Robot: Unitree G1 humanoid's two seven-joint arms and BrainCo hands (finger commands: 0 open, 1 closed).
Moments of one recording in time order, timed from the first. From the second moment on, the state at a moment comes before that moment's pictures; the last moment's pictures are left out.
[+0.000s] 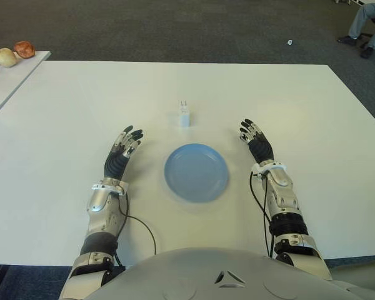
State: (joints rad) left arm 0.05 0.09 0.18 0.59 -0.31 -0.52 -0.44; right arm -0.13 -0.11 -0.13 0.44 0.11 -0.10 0.25
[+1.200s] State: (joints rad) left arm 0.05 0.09 0.18 0.59 -0.33 -0.52 -0.46; right arm -0.16 -0.08 -0.06 0.65 0.06 -0.38 0.17
